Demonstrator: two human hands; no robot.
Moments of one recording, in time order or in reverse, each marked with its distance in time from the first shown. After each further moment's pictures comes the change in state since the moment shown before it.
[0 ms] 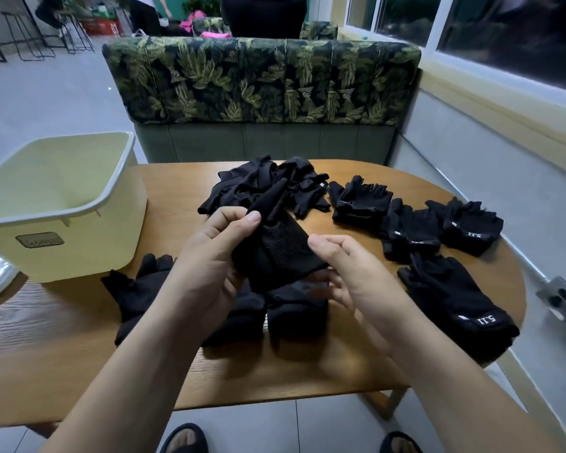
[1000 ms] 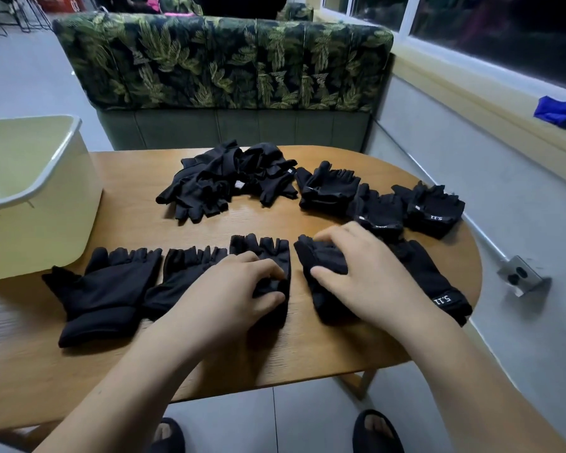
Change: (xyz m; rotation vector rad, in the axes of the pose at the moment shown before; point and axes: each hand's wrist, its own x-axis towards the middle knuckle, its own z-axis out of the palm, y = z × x) left_hand 0.009 -0.062 0.015 1.599 -0.346 0.262; right_hand -0.004 0.003 -0.074 -1.207 0.130 -0.320
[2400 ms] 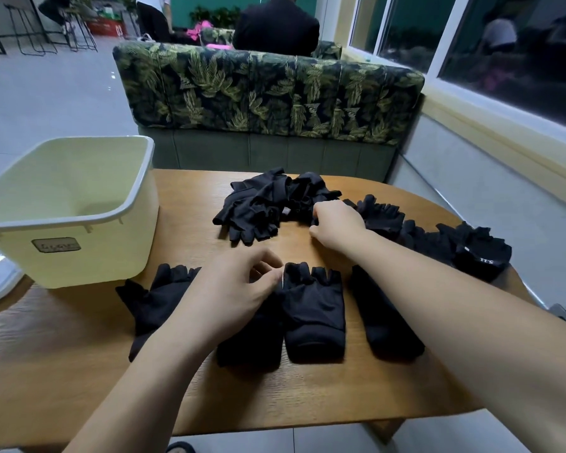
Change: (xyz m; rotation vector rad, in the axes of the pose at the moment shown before) left_hand -0.020 -0.058 -0.057 -0.325 0.302 -0.144; right_hand 0.208 -0.043 0.069 -0.390 -0.059 0.064
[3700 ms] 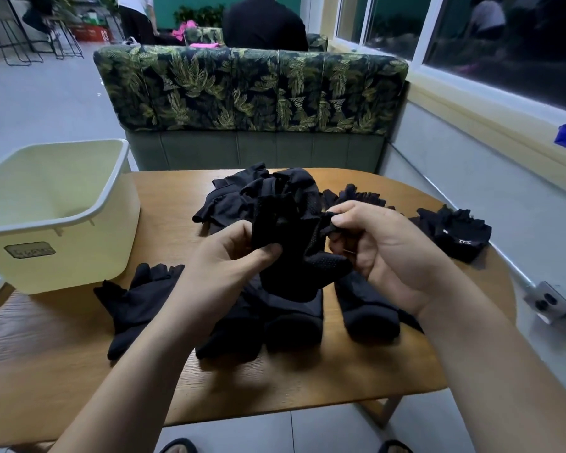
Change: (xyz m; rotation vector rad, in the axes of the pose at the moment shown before) left_hand 0.001 0.024 0.017 -0.730 -0.041 -0.023; right_hand -0.176 0.026 -0.091 1.722 -0.163 0.078
